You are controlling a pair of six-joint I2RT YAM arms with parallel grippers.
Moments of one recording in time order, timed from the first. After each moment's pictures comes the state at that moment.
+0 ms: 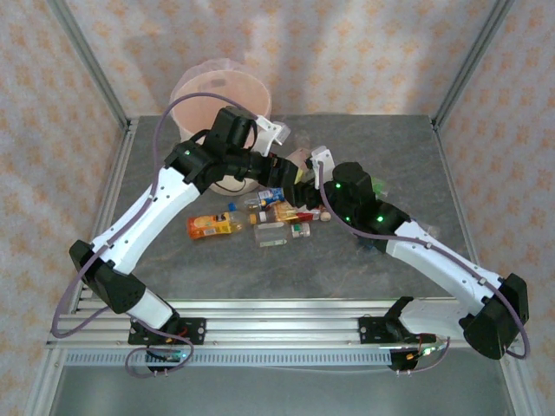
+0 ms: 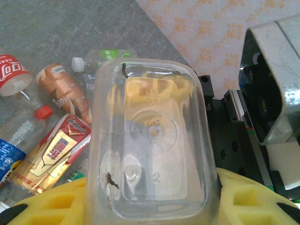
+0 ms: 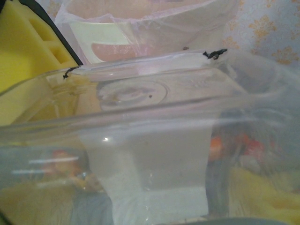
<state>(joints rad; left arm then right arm) -0.58 1.55 1.72 -0.85 0.48 -0.28 0.73 1.16 1.00 -0.16 0.00 0.13</state>
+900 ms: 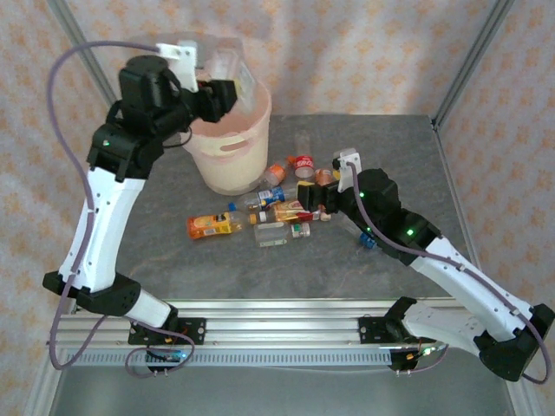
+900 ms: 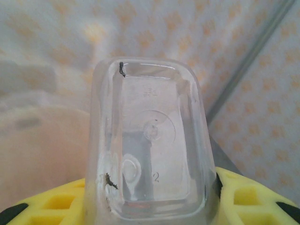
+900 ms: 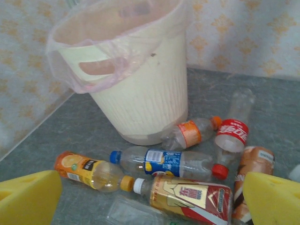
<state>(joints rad) -0.34 1.51 2.17 -0.86 0.08 -0.27 0.73 0.99 1.03 -0.38 0.12 0.29</state>
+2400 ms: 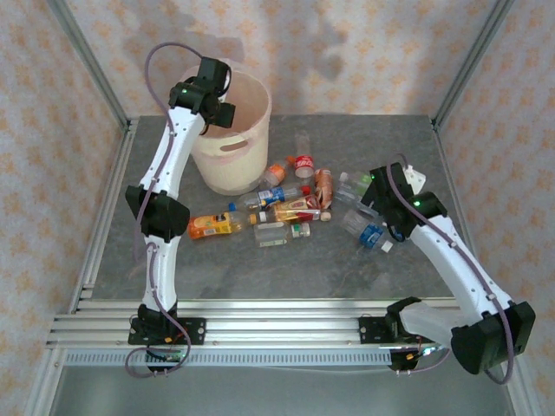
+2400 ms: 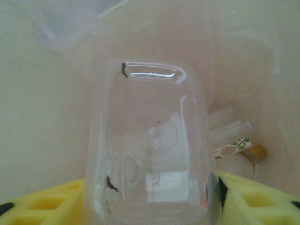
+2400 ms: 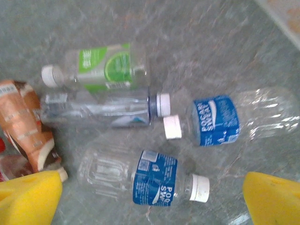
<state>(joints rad) -0.21 2.22 2.55 -1.23 -0.26 -0.02 0.33 1.11 1.05 -0.98 0.40 0.77</state>
